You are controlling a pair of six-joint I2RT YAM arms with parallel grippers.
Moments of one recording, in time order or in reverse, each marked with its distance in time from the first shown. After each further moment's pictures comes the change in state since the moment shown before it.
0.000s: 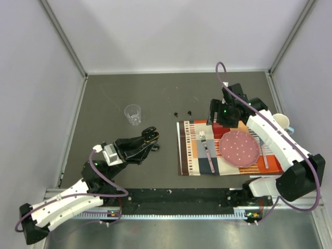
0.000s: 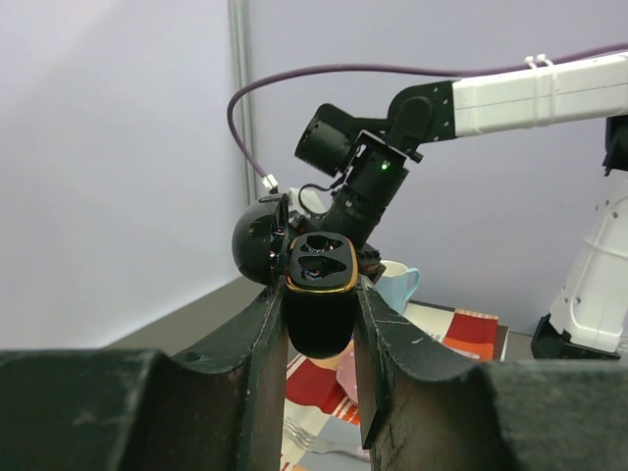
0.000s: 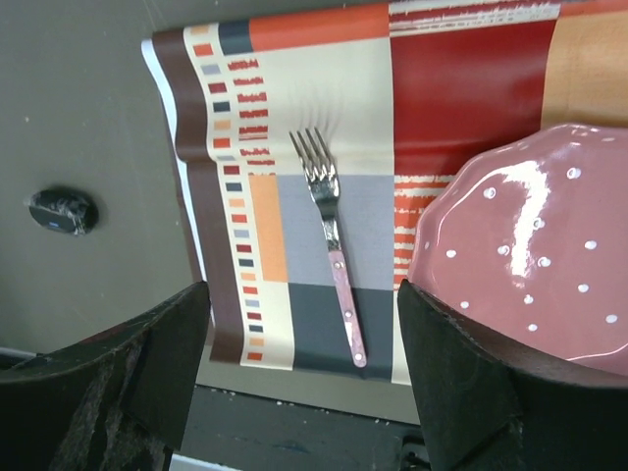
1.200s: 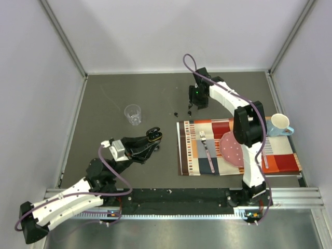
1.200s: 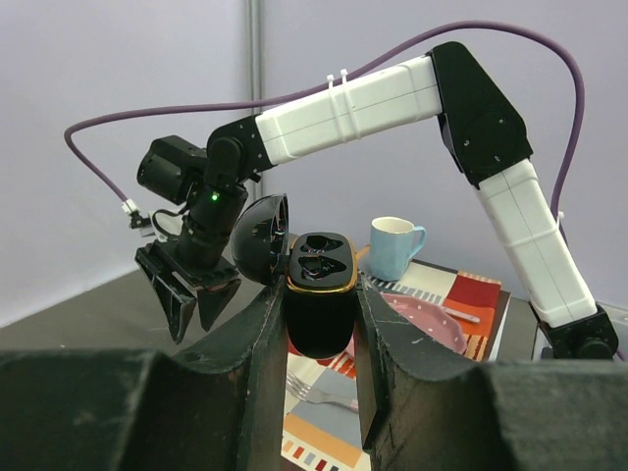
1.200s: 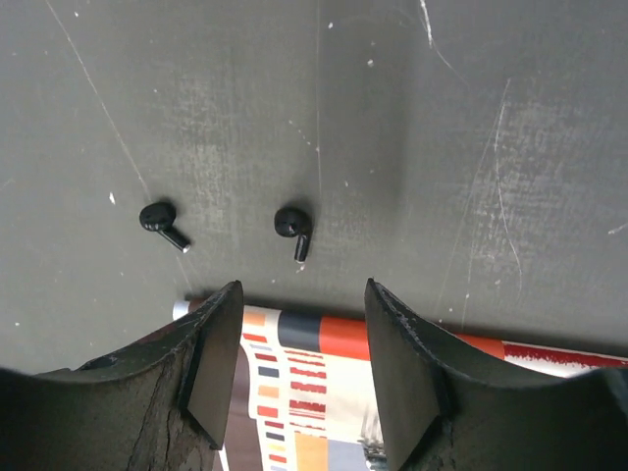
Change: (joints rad) left arm 0.000 0.027 -0.015 -0.066 -0.039 -0.042; right arm 0.012 0.797 0.551 0.153 -0.053 -0.075
